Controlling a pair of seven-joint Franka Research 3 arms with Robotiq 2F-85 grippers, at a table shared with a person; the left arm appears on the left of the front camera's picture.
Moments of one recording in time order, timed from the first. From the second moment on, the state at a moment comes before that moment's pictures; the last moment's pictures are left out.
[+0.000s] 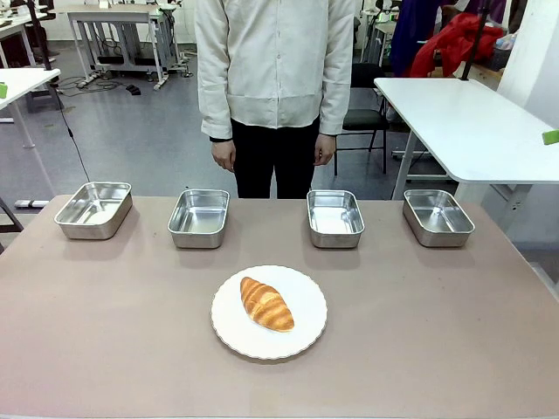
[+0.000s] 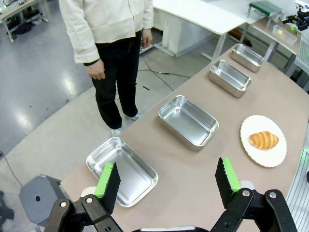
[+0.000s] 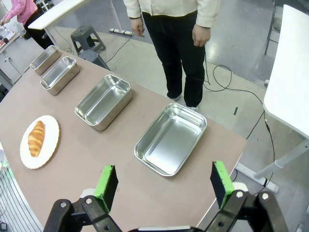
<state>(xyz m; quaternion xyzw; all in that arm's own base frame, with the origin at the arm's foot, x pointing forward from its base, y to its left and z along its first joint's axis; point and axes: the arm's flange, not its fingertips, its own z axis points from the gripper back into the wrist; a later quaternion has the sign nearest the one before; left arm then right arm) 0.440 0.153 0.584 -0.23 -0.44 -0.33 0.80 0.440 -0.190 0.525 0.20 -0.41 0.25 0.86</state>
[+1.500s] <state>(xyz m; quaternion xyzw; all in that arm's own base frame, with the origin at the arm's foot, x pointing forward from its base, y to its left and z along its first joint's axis) 0.440 0.153 0.584 -0.23 -0.44 -0.33 0.80 0.440 -0.190 0.525 0.20 -0.41 0.25 0.86</state>
